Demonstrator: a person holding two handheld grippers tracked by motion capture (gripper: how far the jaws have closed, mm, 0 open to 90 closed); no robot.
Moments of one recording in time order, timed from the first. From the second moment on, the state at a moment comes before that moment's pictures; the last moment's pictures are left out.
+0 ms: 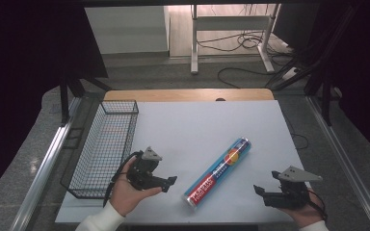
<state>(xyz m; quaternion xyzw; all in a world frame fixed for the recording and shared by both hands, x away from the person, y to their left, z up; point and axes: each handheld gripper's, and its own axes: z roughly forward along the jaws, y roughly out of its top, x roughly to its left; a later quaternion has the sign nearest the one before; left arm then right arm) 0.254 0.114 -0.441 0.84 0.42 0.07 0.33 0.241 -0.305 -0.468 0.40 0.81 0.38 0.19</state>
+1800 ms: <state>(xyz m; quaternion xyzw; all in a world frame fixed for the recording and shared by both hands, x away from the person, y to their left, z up) 0.341 -0.019 -0.462 0.88 0.35 -0.06 0.31 0.249 -0.320 -0.474 0.43 0.80 0.35 0.21</state>
